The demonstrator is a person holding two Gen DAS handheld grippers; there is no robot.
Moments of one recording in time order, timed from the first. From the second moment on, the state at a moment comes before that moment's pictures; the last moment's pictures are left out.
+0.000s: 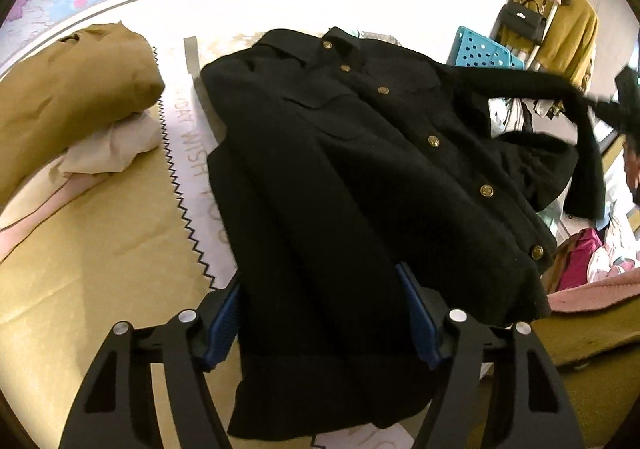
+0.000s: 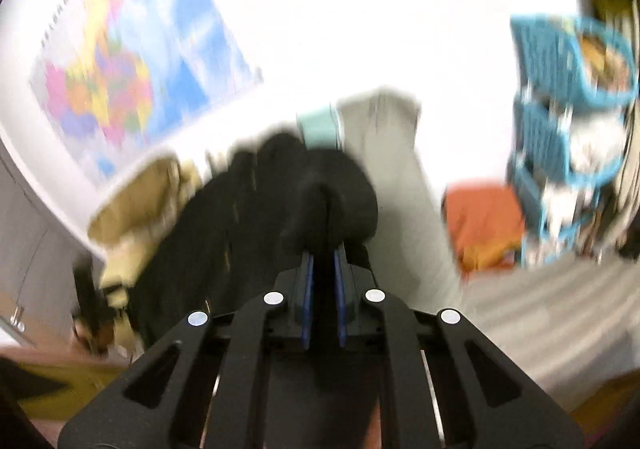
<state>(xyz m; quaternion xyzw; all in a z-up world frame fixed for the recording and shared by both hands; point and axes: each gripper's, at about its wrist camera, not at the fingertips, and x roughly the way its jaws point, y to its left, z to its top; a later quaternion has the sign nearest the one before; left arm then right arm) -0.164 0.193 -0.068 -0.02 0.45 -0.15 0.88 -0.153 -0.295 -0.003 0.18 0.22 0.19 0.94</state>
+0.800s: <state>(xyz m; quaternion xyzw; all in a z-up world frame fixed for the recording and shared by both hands) -0.166 0.277 0.041 -0.05 0.35 0.05 0.93 -0.117 -0.242 -0.013 0.14 0.20 0.20 0.95</state>
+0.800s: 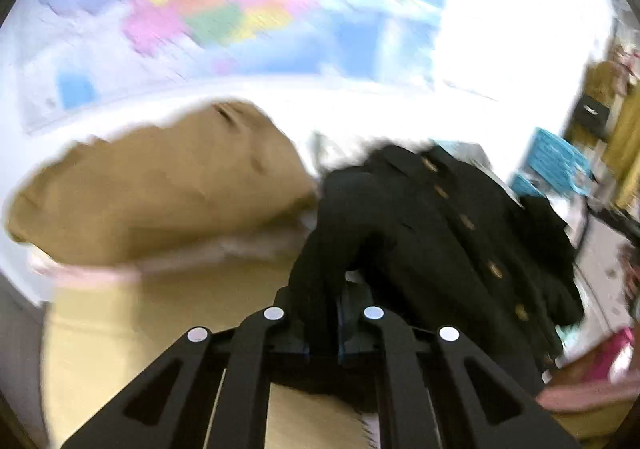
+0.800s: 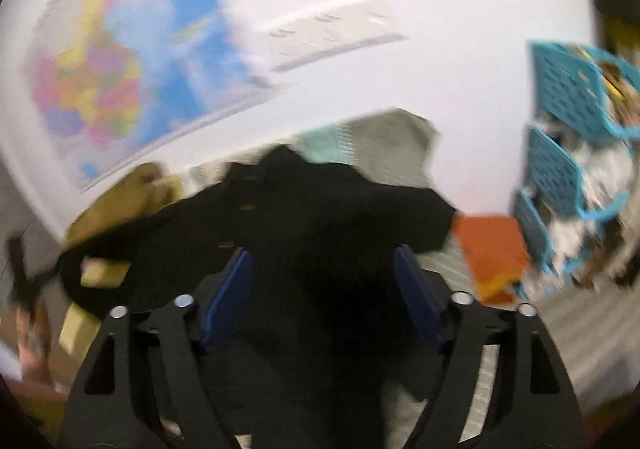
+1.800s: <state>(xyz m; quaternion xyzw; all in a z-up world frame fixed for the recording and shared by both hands) -0.208 0.126 -0.097 -0.04 0.46 -0.24 0.85 -0.140 -0.237 -0.154 0.17 0.33 0.25 0.89</state>
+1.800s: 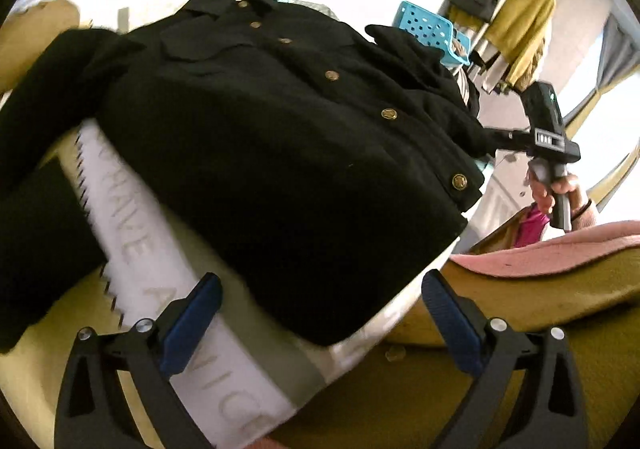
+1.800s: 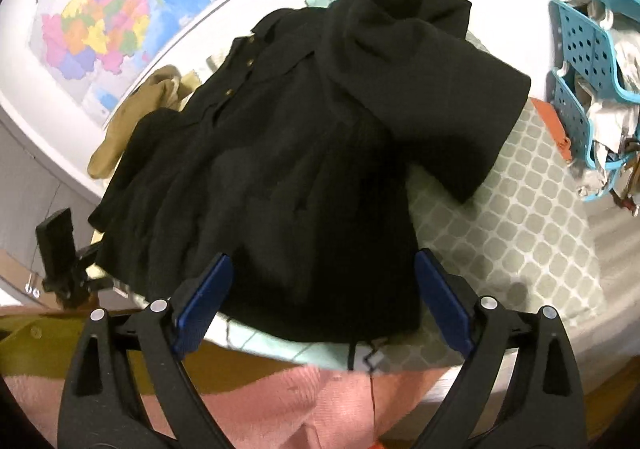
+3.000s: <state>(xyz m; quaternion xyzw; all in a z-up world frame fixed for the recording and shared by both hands) -0.217 0.197 0.045 -0.04 0.32 -0.12 0.94 -0.081 -0.262 -0.076 0.12 0.27 0.16 0.94</state>
